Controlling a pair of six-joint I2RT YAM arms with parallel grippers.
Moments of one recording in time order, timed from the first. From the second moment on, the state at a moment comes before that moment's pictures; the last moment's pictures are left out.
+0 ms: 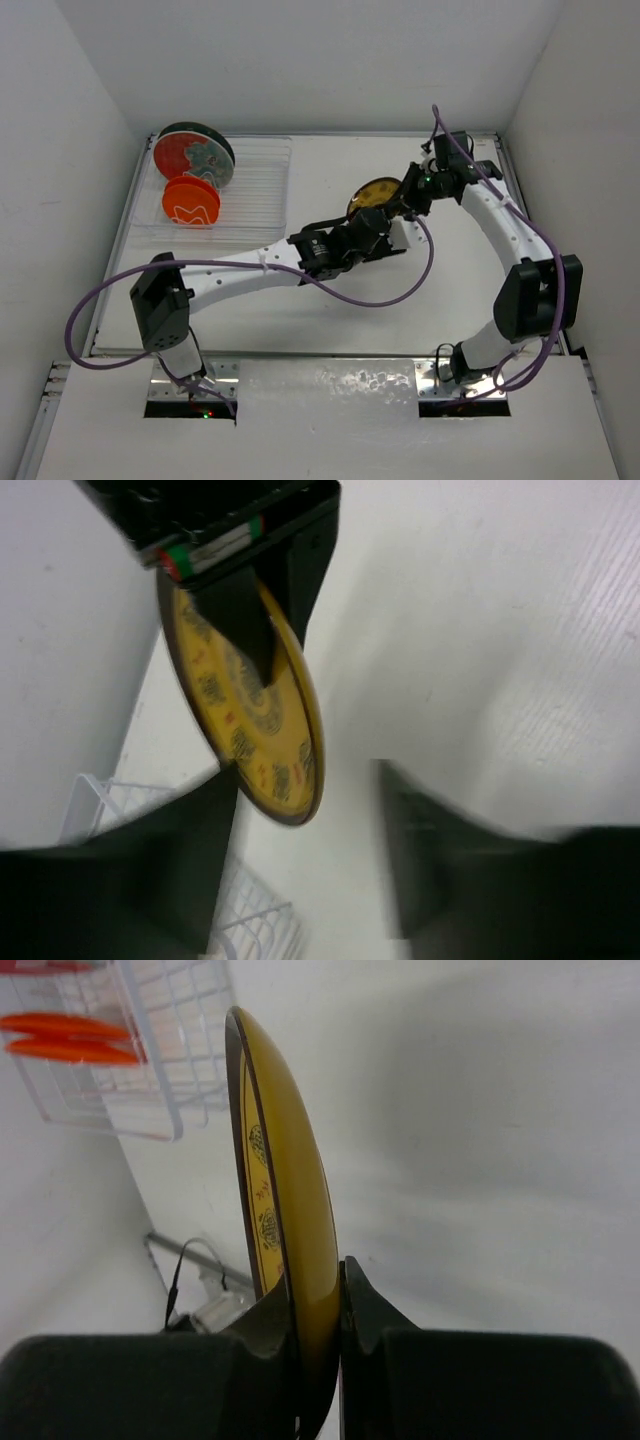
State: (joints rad) left arm -1.10 1.68 1.39 -0.24 -0.36 0.51; right arm 0.15 1.58 1.35 -0.77 -0.50 0.62
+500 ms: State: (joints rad) left arm -0.55 1.46 1.34 -0.31 -0.36 -0.11; right arm -0.18 1.69 0.99 -0.31 -0.24 0.57
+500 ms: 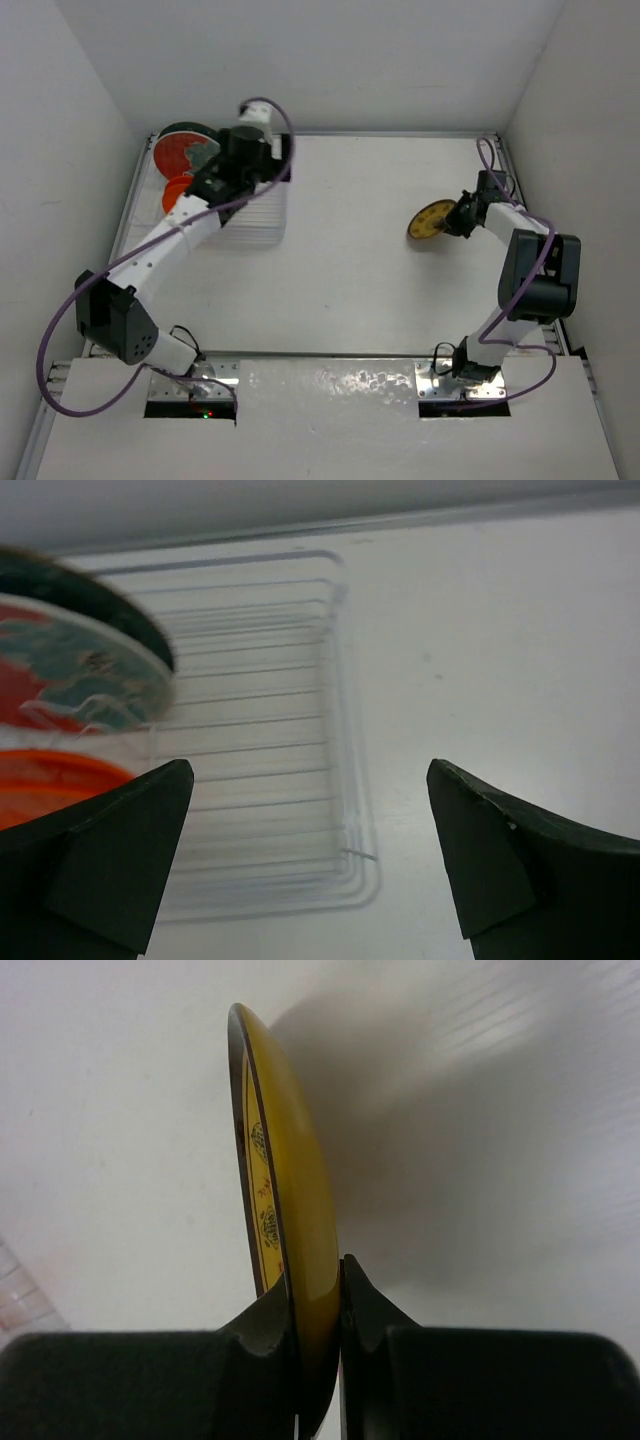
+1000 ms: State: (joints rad) left arm 0.04 1.61 1.51 -0.72 -0.24 -0.69; right arm -0.24 1.80 1.25 -0.72 0.24 0.60
